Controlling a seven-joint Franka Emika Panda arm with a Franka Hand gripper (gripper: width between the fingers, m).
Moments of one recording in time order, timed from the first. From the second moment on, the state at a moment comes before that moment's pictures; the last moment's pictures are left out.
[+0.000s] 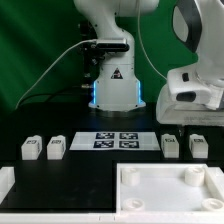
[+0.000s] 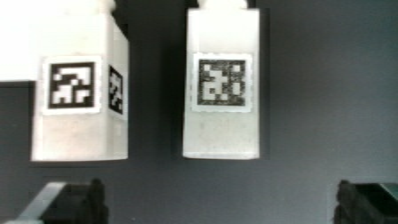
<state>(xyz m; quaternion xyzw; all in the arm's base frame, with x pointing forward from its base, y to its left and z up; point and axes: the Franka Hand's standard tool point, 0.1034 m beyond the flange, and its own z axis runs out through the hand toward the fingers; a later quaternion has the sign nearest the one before) 0.418 0.165 0.048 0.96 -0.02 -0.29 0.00</state>
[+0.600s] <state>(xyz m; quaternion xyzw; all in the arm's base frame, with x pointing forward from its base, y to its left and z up) 0.405 0.173 0.035 0.92 -0.05 -0.38 0.00</state>
